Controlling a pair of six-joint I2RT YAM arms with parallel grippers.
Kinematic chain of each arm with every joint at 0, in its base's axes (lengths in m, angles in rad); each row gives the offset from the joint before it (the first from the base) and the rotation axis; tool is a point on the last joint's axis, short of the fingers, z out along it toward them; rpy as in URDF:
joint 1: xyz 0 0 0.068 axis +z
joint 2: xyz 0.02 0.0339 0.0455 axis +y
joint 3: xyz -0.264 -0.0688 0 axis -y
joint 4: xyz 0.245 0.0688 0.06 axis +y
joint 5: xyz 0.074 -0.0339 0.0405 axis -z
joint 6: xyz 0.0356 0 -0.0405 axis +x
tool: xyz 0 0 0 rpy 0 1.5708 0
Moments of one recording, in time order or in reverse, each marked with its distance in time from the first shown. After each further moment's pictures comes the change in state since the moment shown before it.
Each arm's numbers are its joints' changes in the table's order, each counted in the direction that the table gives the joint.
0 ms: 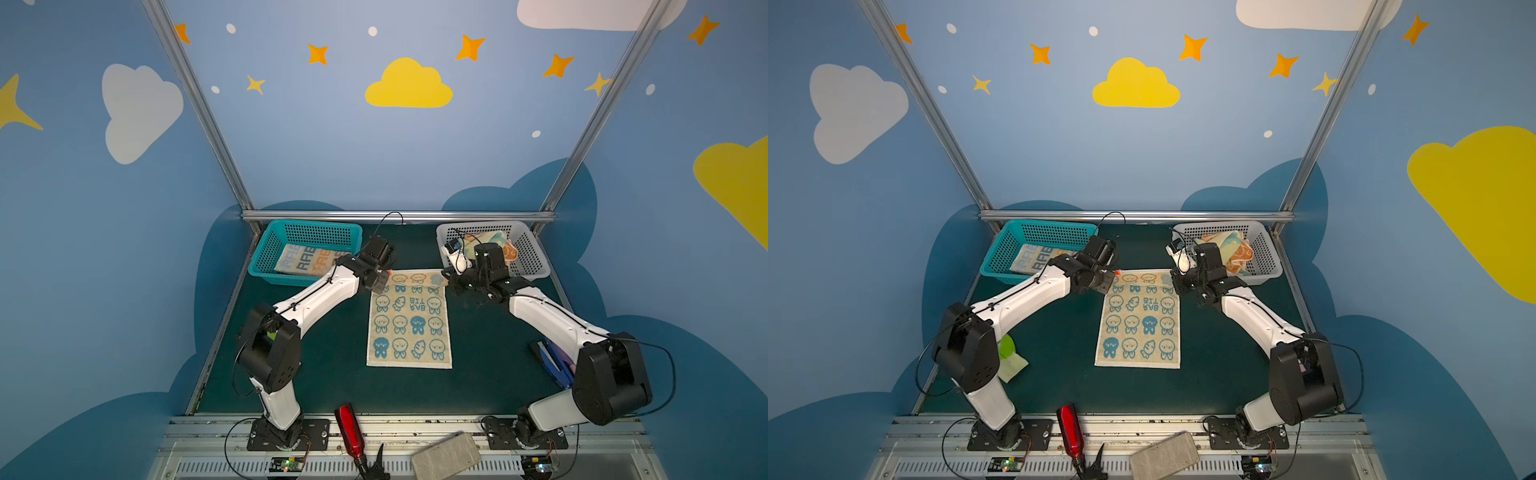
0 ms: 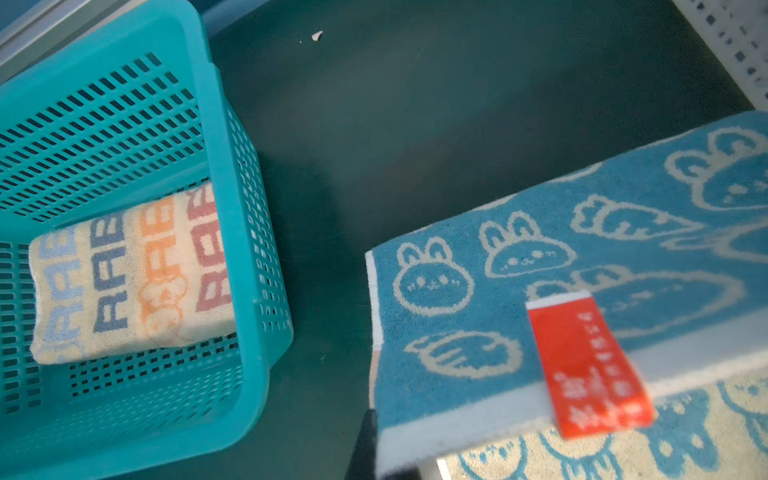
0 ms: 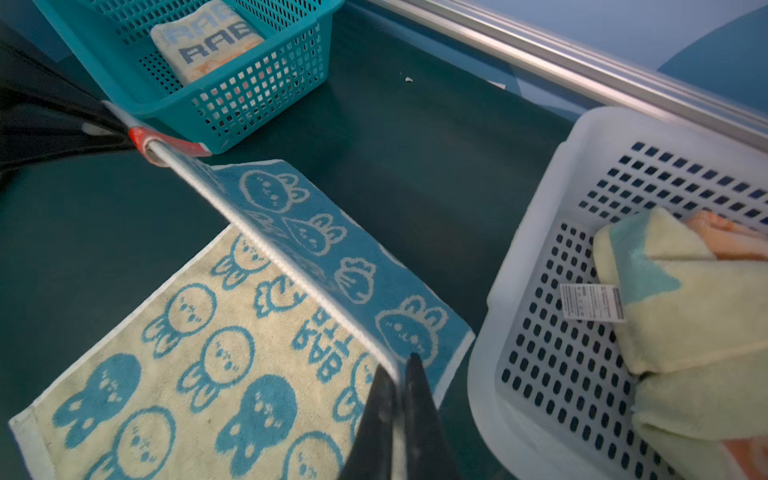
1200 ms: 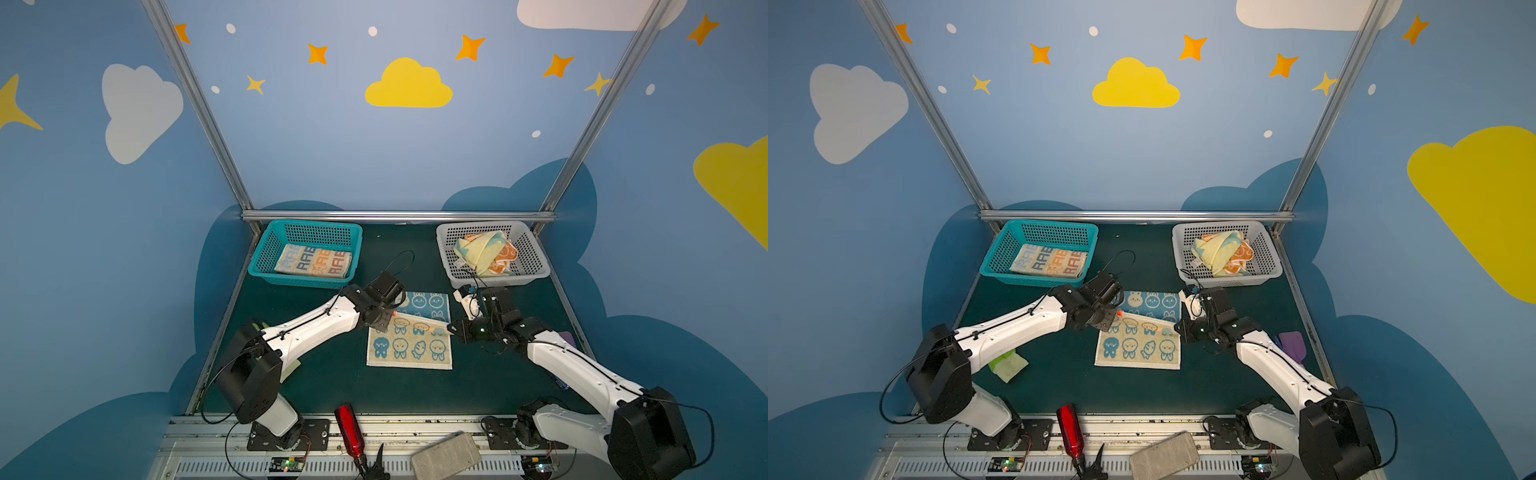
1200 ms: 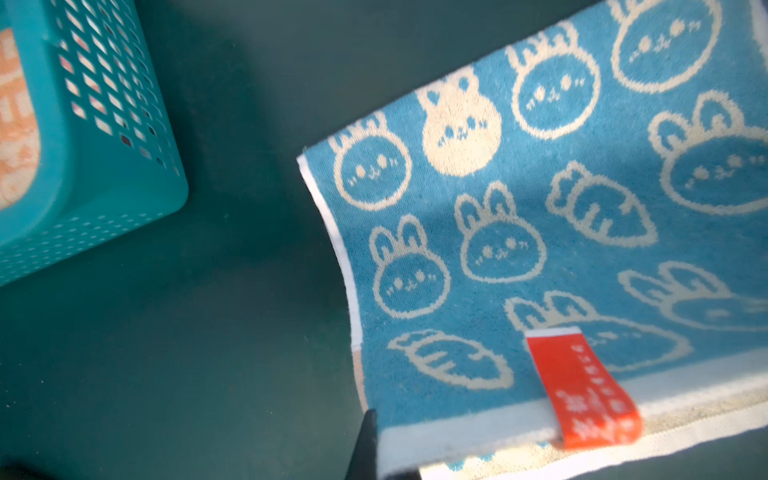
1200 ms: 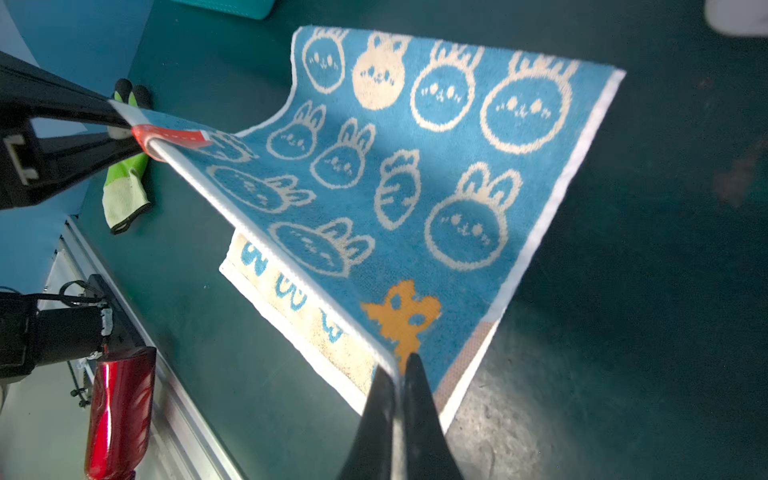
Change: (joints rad) left arm -0.177 -0.167 -0.249 0.079 0.025 -0.198; right arm 0.060 -0.324 -0.383 0.175 -0.129 0.403
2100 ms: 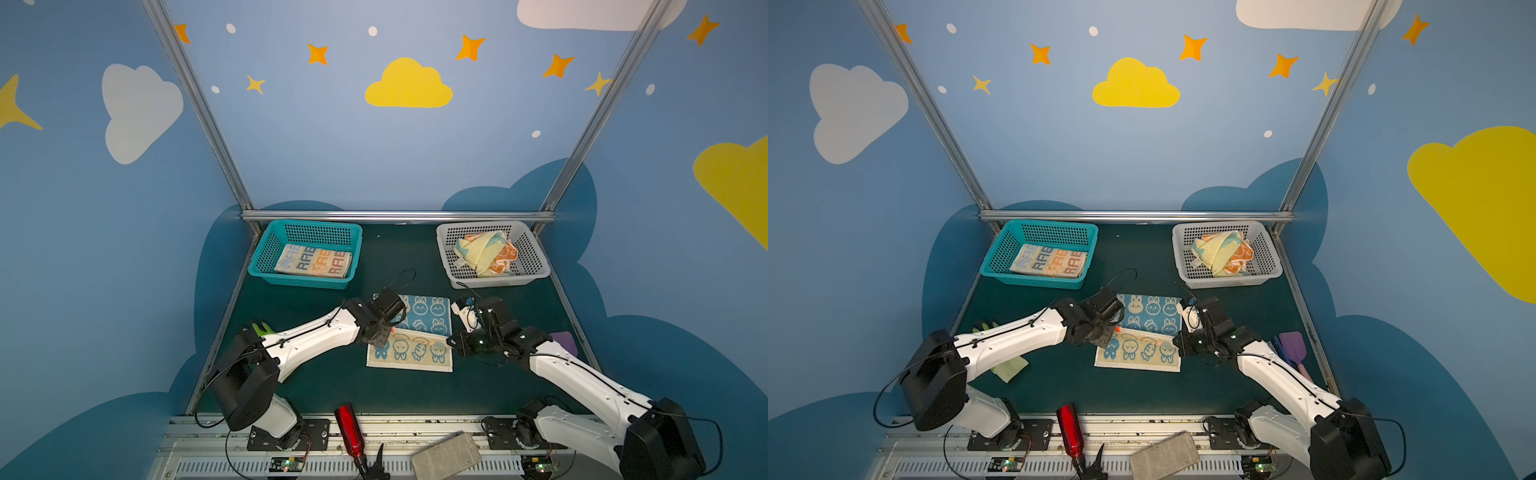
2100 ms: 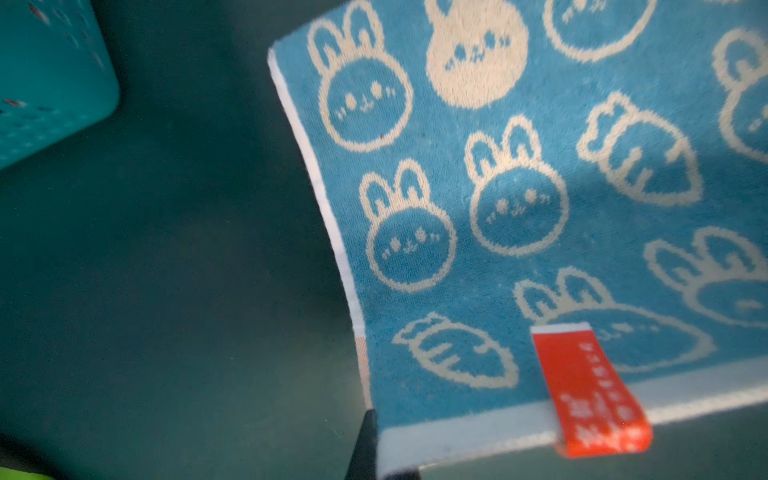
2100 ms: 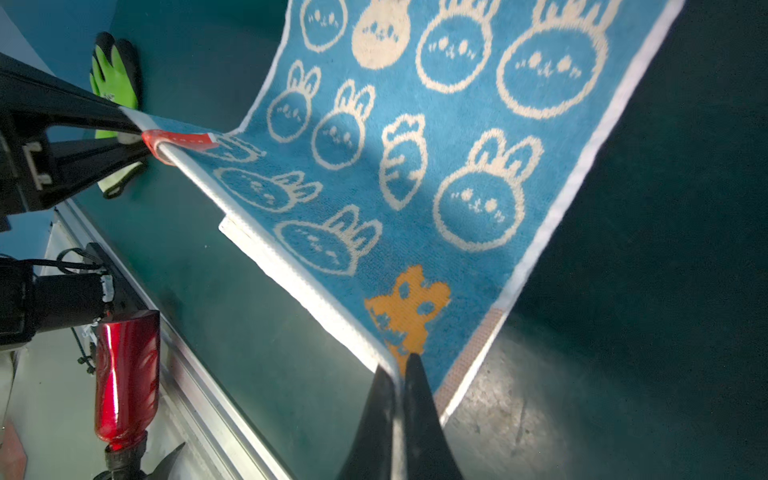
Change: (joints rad) left arm -0.070 -0.029 -0.129 0.007 0.022 -0.103; right arm 0.095 -0.064 -0.059 0.063 0.043 0.065
